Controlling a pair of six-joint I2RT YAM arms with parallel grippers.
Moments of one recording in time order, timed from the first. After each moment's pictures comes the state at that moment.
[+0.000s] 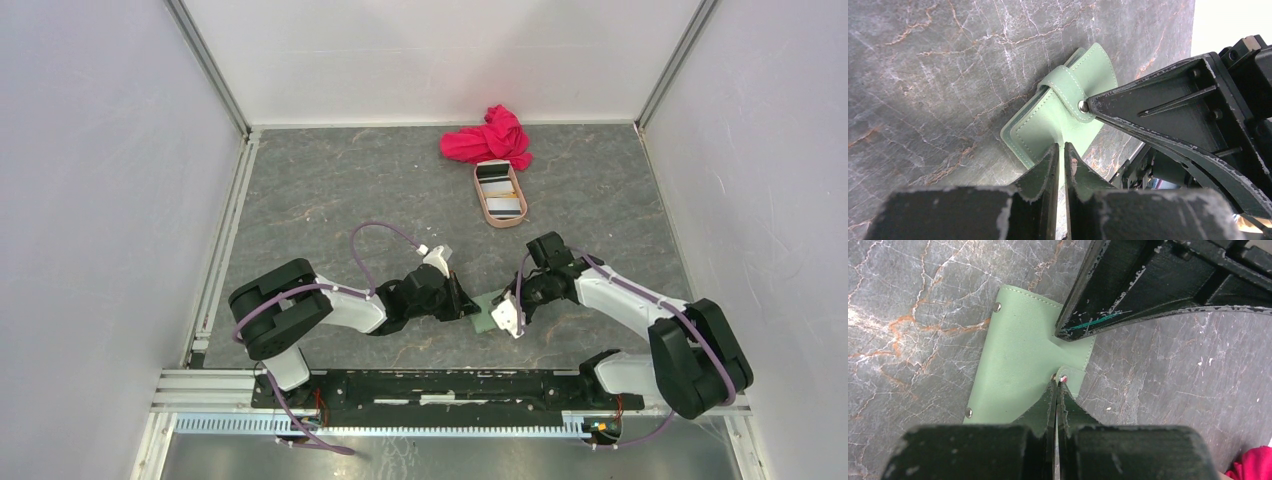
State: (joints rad) left arm -1.03 1.69 0.60 0.56 0.04 -1.06; right arm 0.44 1.28 0.57 -0.51 -0.77 -1.82
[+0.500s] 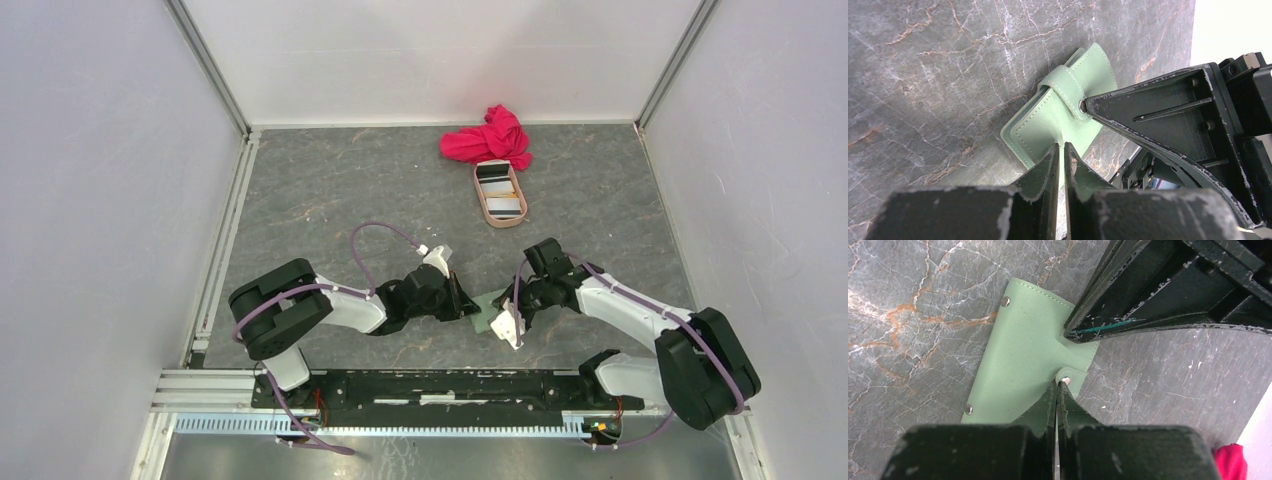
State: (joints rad) left arm -1.03 1.69 0.60 0.55 0.04 -1.06; right arm 0.49 1.23 0.53 -0.47 -0.69 -1.85
